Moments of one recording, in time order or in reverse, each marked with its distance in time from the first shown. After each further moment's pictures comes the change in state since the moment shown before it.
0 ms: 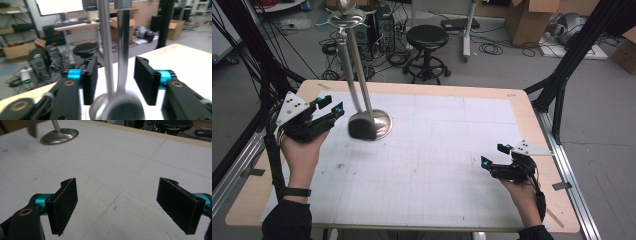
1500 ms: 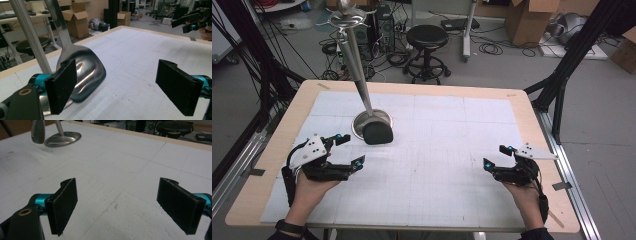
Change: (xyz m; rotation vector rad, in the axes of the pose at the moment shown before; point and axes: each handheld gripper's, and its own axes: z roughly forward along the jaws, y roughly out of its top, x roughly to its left) left arm -0.043 -0.073 -0.021 0.037 -0.346 0.045; right arm -0.001 -0.006 -0.008 -0.033 0.014 -0.001
